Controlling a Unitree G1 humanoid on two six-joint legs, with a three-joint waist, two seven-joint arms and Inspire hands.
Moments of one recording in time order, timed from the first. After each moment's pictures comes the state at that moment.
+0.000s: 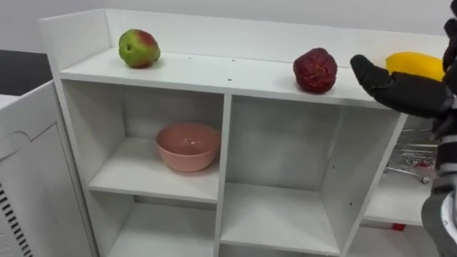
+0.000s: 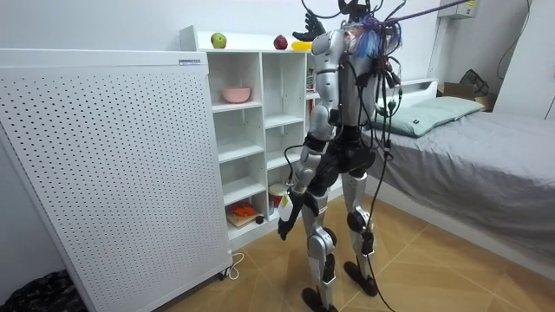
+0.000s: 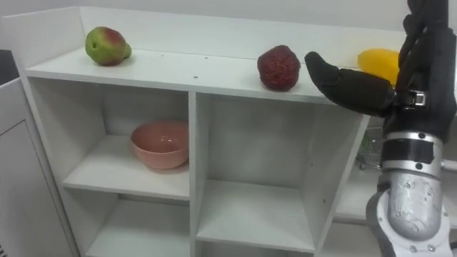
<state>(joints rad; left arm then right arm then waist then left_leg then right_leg) 0.22 0.22 0.05 1.08 0.51 0.05 0.02 -0.47 -0.40 -0.11 -0.04 0.16 -0.14 -0.36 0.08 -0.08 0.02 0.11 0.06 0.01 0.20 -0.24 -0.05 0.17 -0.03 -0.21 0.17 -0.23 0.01</state>
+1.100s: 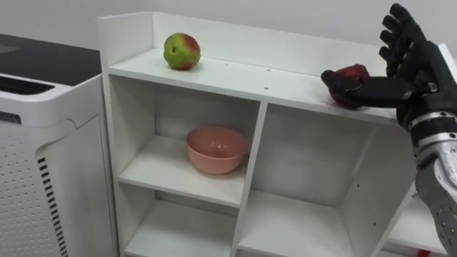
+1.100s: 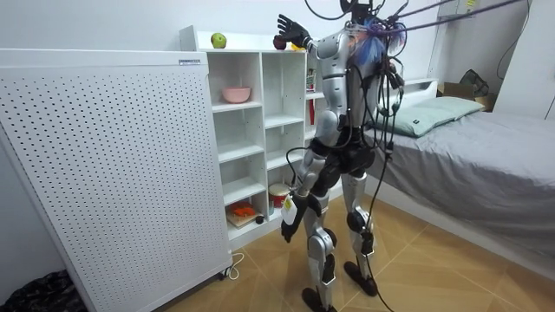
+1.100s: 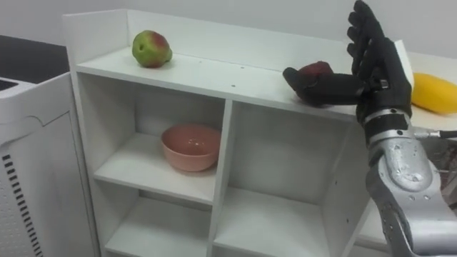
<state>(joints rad) 0.23 0.23 0.08 0.99 0.56 0.09 -0.05 -0.69 -0.50 -0.05 0.28 0.33 -0.06 -0.12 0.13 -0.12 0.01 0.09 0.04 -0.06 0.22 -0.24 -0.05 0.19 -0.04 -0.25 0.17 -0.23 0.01</state>
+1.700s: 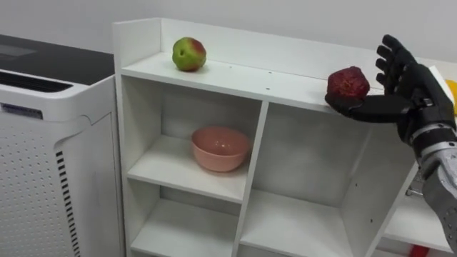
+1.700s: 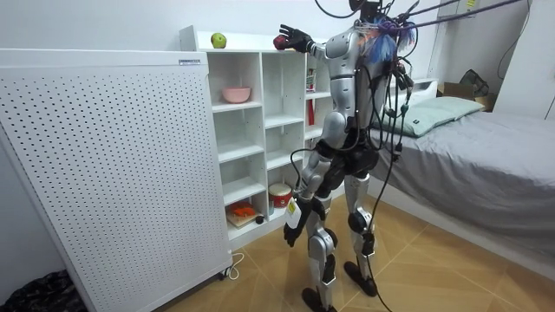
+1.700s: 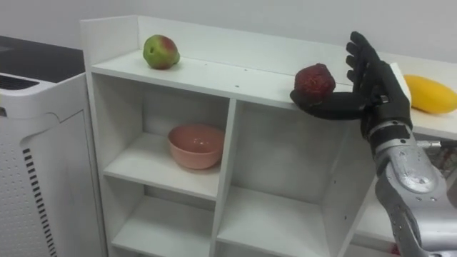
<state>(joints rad) 0.23 0.24 0.08 0.99 0.56 0.12 -0.05 -0.70 -0.55 -0.02 0.43 0.39 -0.04 -0.06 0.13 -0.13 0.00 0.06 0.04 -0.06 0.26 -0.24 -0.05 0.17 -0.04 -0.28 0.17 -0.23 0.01</state>
